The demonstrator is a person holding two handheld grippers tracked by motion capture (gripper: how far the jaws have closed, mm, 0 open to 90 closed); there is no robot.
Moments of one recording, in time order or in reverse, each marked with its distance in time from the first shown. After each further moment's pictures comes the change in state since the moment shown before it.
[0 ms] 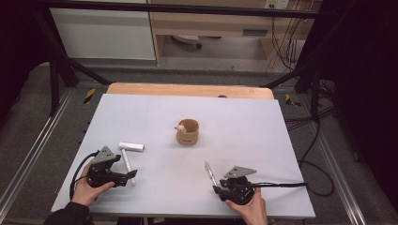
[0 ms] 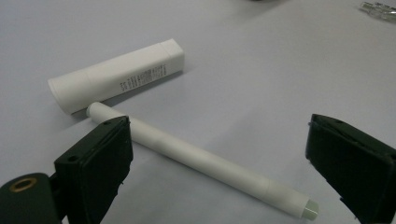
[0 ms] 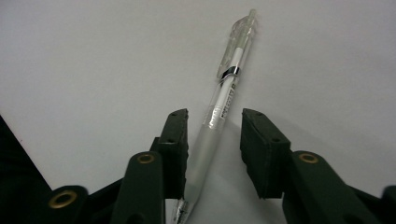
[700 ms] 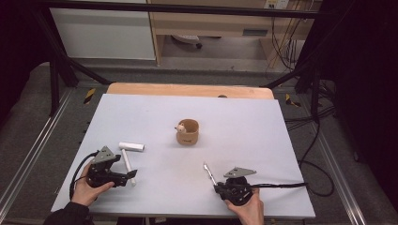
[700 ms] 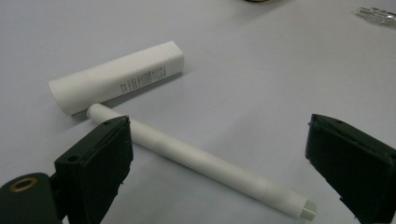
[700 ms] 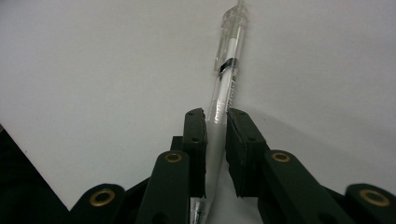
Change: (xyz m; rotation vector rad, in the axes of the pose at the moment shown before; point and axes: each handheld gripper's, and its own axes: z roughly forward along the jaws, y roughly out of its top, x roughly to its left) left arm 0.000 0.000 -0.001 -0.006 -0.002 -0.002; right arm 0.003 -0.001 0.002 0.009 -0.010 0.086
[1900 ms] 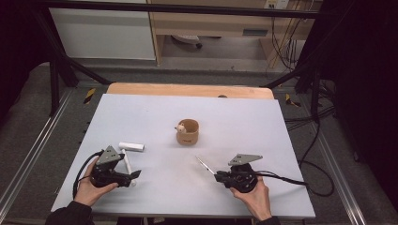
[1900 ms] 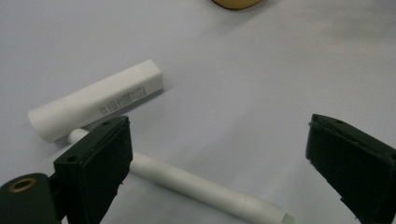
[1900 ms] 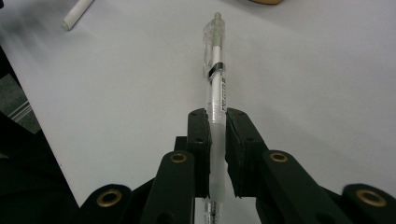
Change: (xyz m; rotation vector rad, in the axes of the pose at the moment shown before) left arm -0.016 0.012 0.002 0.002 -0.012 0.074; right arm -0.023 0.035 -0.016 -0.054 0.139 -0.107
